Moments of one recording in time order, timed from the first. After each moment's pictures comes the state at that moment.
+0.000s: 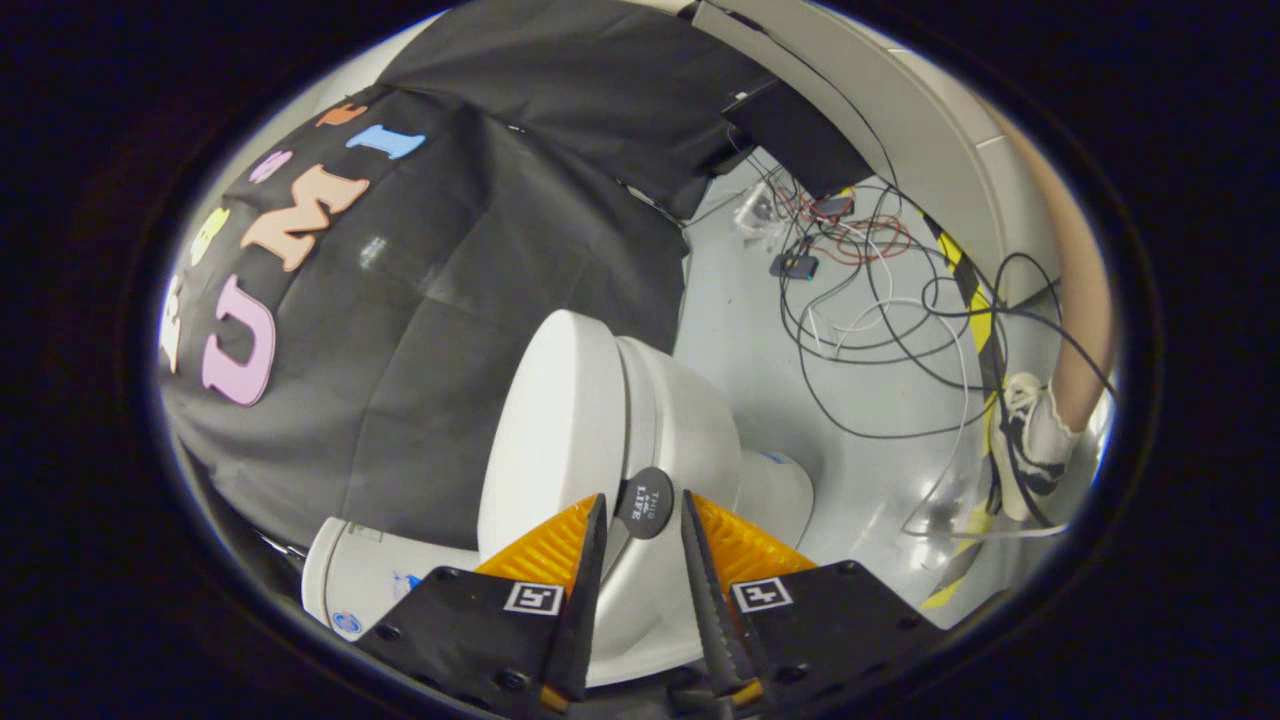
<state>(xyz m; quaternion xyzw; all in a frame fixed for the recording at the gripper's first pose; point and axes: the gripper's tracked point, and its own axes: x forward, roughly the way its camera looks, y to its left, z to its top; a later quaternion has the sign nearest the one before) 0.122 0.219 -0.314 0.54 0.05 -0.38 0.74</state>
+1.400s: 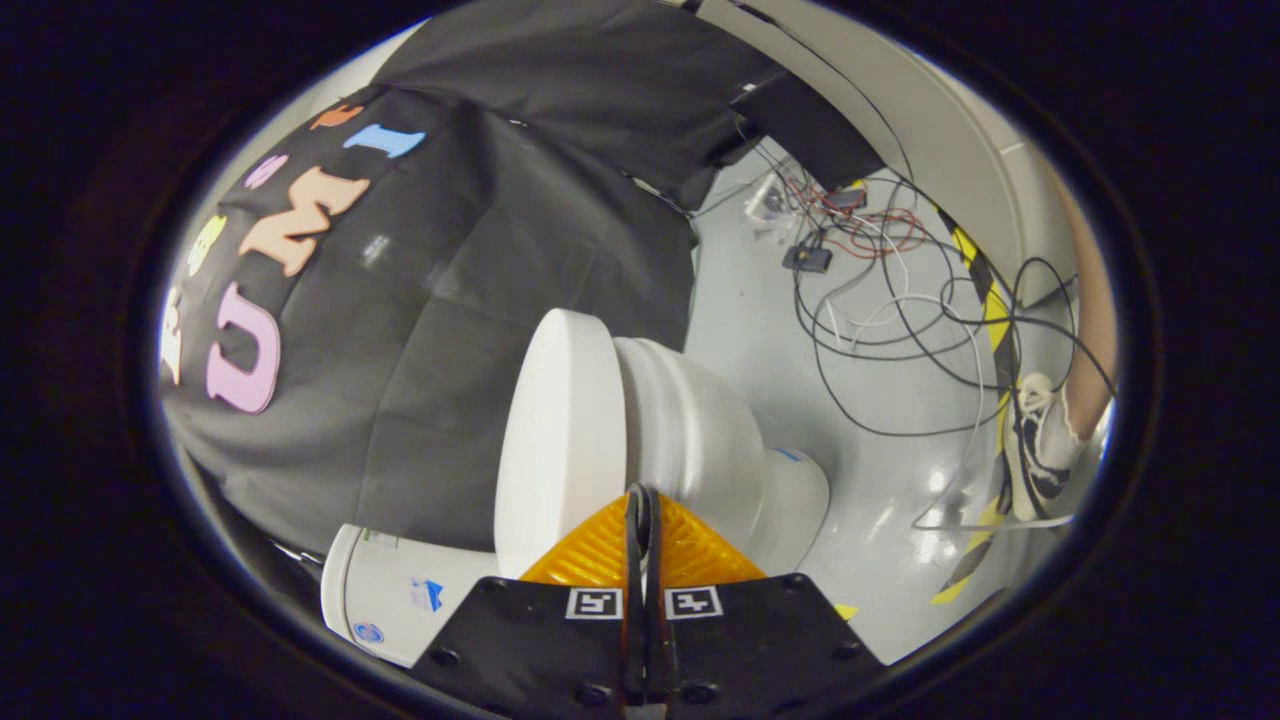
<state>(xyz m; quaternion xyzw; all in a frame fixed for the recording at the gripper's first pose) 0.127 0.208 -0.278 0.53 0.05 -0.37 0.76</state>
